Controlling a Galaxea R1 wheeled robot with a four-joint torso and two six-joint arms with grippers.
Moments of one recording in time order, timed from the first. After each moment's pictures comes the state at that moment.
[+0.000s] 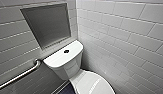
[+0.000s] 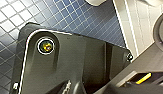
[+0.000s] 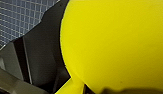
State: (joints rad) left arm 1.31 2.27 -1.56 1.12 0.06 -1.25; right arm -1.63 2.67 -2.24 -0.07 0.40 0.37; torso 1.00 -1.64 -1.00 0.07
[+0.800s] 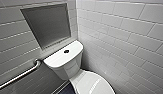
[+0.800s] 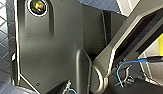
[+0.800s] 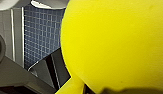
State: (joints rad) left arm 1.49 2.34 -1.69 1.33 -0.03 -1.20; right arm -1.56 2.26 -1.56 0.35 0.42 -0.04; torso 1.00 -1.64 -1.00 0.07
